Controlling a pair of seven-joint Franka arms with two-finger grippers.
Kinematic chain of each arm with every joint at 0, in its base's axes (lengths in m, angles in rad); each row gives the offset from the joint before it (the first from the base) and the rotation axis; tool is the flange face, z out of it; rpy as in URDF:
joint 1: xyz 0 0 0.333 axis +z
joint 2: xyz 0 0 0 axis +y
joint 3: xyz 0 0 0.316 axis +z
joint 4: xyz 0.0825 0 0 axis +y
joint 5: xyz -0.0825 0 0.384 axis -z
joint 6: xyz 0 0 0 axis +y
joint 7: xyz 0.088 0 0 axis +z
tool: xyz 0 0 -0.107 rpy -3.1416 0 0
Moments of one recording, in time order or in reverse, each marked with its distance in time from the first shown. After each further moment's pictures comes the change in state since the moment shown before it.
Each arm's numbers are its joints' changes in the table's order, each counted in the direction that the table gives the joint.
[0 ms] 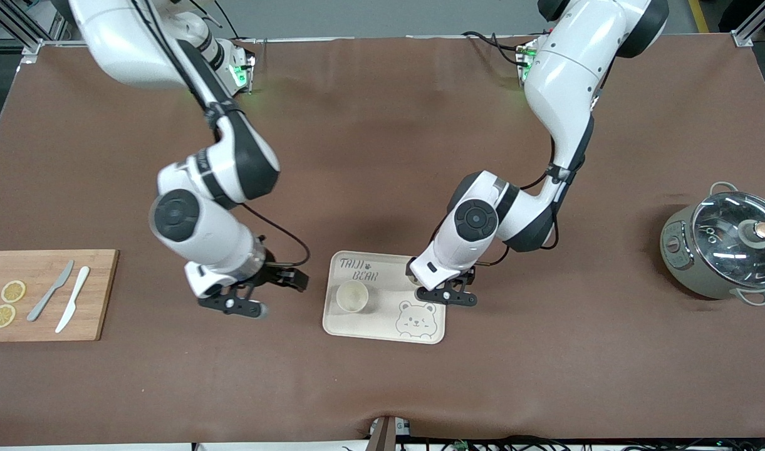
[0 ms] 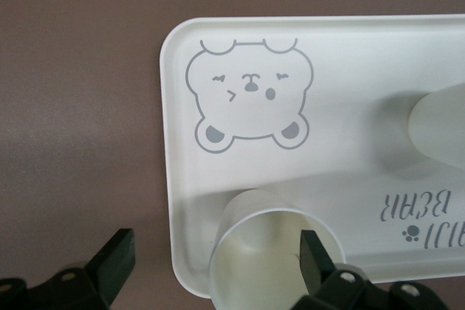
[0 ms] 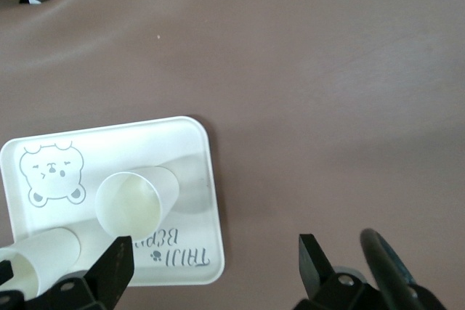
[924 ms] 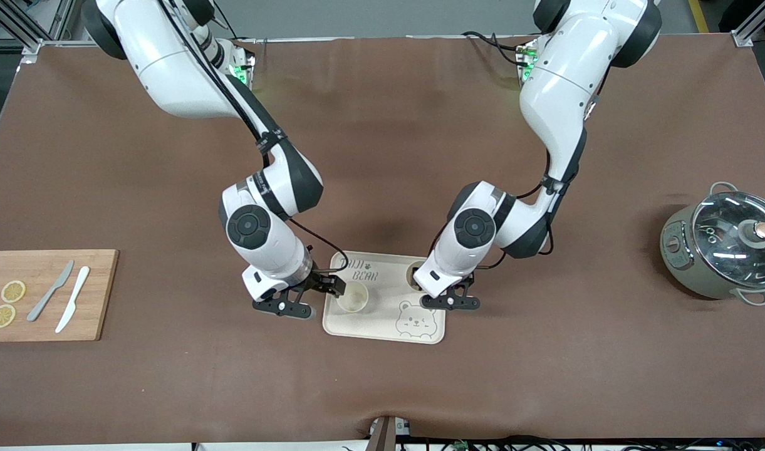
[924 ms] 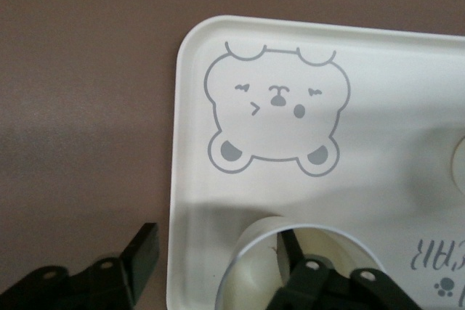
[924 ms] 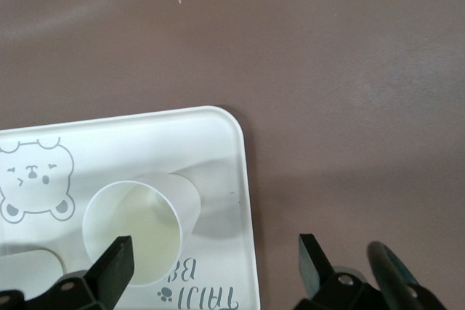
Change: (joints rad) left arm -0.007 0.052 0.013 -0.003 -0.048 -0.075 0.125; right arm 0.066 0.133 -0.018 -0.009 0.014 -0.159 -0.022
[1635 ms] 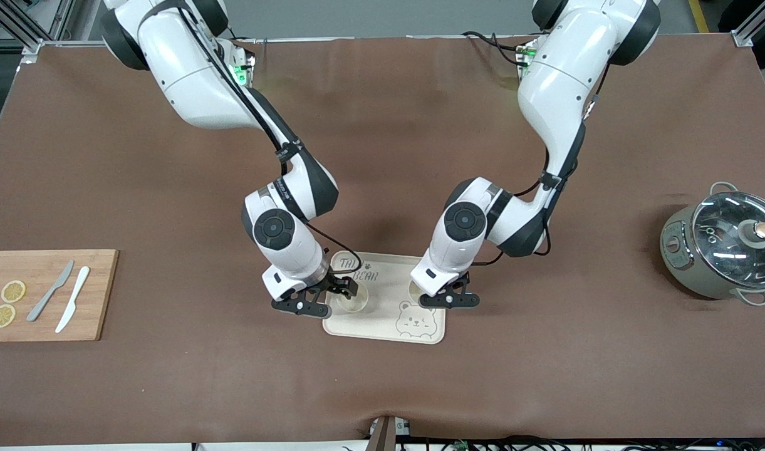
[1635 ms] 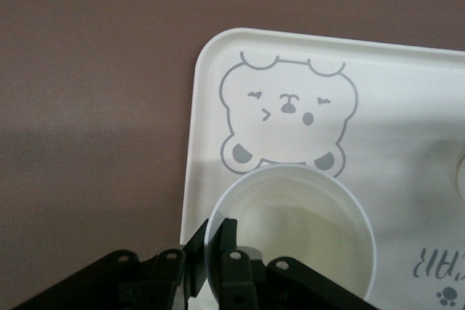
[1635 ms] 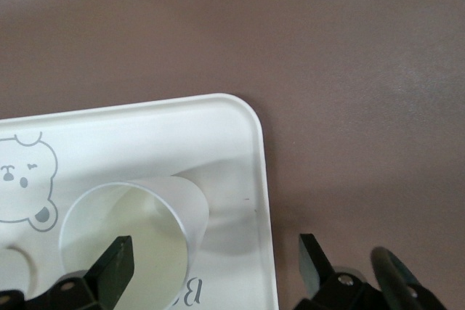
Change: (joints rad) left arm -0.009 -0.023 0.005 -0.016 -0.048 0.075 0.074; right arm 0.050 0.071 -0.029 -0.011 0.004 -0.078 -0.029
